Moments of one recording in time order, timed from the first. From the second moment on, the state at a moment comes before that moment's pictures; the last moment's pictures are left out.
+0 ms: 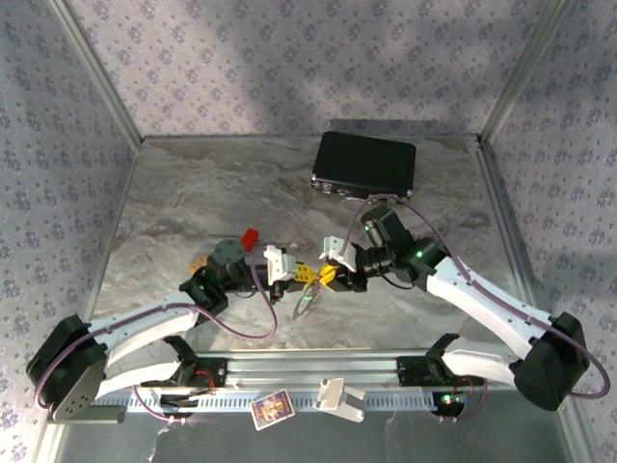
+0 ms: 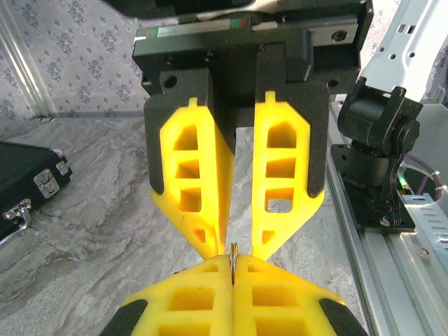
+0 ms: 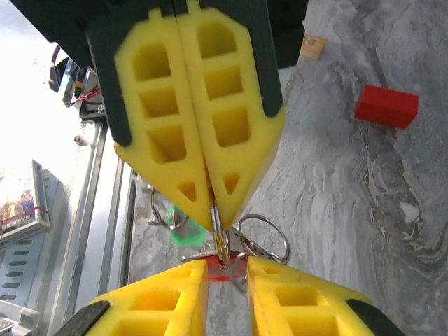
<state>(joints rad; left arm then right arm) -0.81 1.06 0.44 0.44 0.65 0.16 0.71 1.14 0.89 -0.55 -0.66 -0.53</state>
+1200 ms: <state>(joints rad) -0.81 1.06 0.59 0.06 0.60 0.33 0.80 1.22 1.04 -0.72 -0.49 -0.62</state>
